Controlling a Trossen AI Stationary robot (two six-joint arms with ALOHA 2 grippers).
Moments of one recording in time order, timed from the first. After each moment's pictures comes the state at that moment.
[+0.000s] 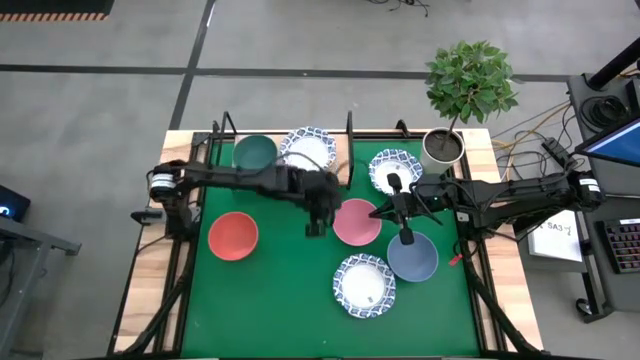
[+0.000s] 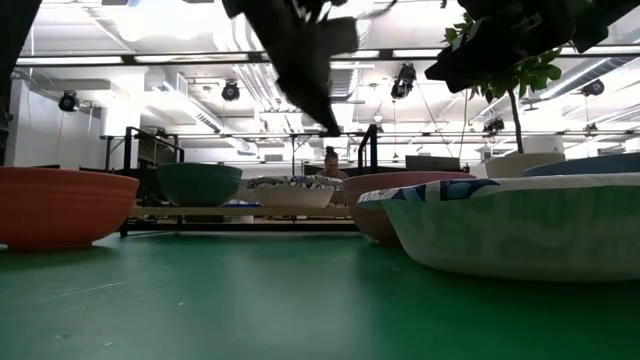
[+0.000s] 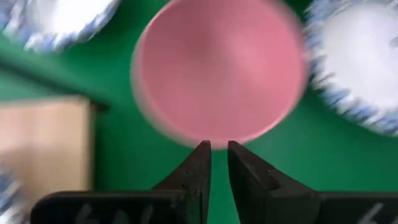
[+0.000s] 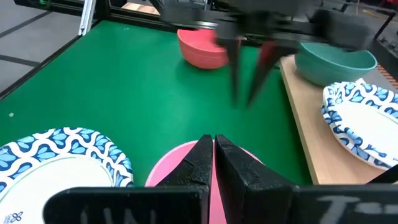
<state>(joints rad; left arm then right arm) 0.04 1.83 1.52 -0.69 -0.02 0.13 -0.04 0.97 0.57 0.03 -0.16 -0.19</state>
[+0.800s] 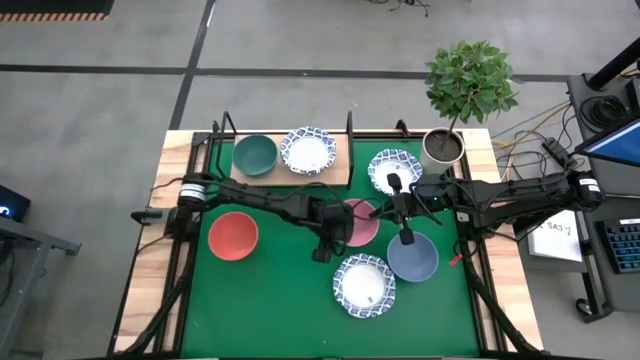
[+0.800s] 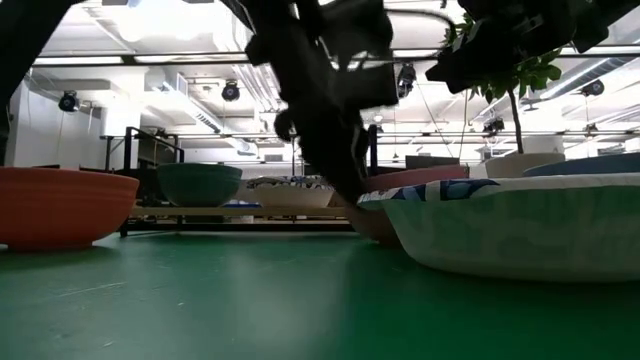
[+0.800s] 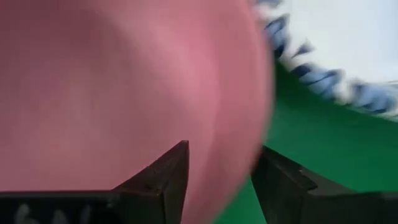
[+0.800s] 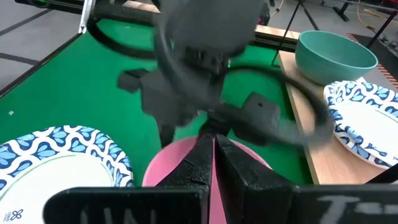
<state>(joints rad) -0.04 2.06 1.52 -0.54 0.05 0.24 -0.04 0.97 0.57 0.02 -0.16 -0.19</state>
